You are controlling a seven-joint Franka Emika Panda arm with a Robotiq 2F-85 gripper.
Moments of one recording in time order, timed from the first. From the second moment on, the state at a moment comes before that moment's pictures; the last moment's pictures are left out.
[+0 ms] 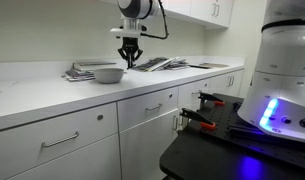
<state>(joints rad) 0.11 0.28 -0.17 -2.19 -0.04 2.58 1.12</state>
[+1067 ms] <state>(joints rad) 0.33 0.45 -0.06 -2.04 -0.14 2.56 2.25</state>
